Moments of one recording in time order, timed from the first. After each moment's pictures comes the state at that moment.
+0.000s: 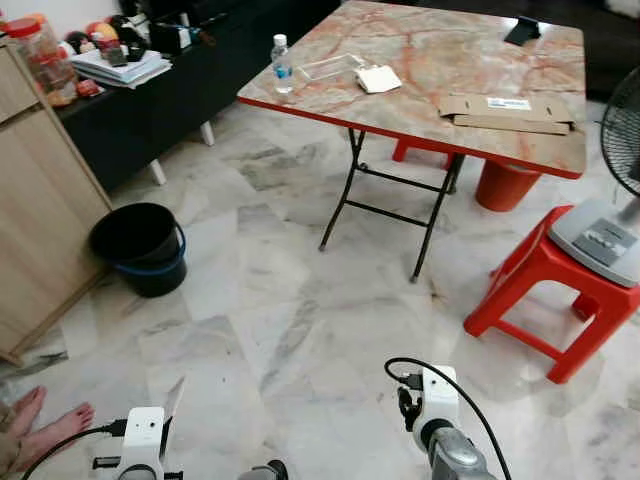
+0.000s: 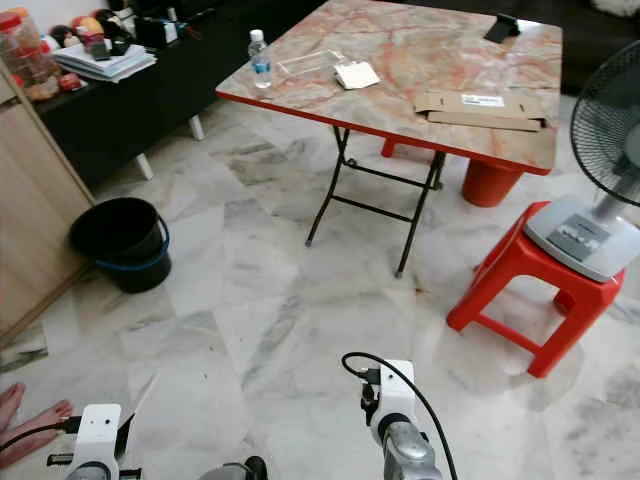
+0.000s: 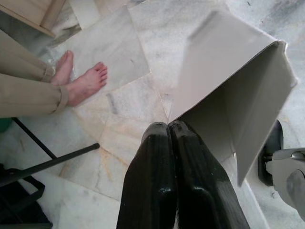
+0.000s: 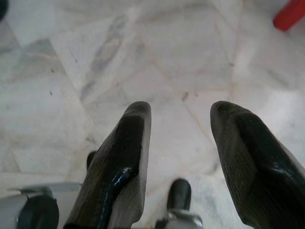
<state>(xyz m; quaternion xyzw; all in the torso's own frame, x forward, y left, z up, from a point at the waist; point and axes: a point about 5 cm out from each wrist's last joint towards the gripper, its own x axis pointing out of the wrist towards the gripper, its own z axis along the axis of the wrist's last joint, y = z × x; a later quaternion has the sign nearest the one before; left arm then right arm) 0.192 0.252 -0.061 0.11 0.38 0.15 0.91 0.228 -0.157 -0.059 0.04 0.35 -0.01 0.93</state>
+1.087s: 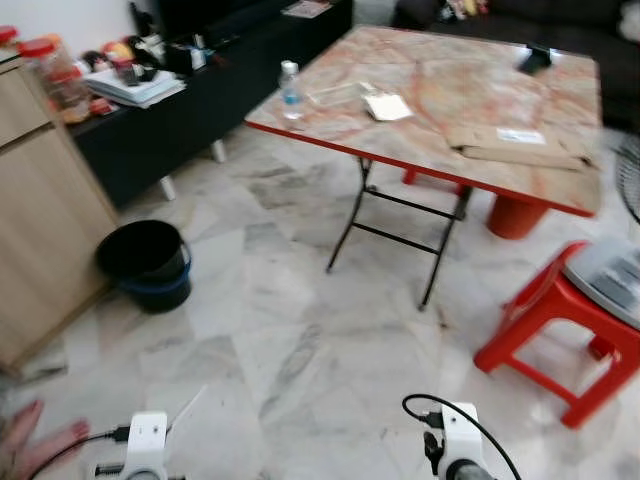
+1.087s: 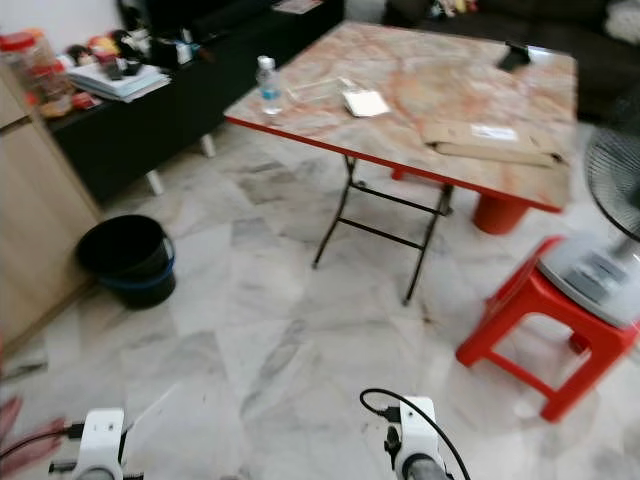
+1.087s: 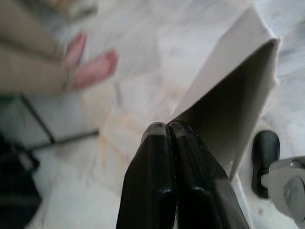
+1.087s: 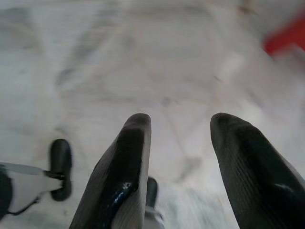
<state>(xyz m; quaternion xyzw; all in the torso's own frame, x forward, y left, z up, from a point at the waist) 0.183 0.250 -0.067 0.12 0.40 0.18 0.89 0.198 -0.167 -0.077 -0.01 0.41 -0.01 0.91</state>
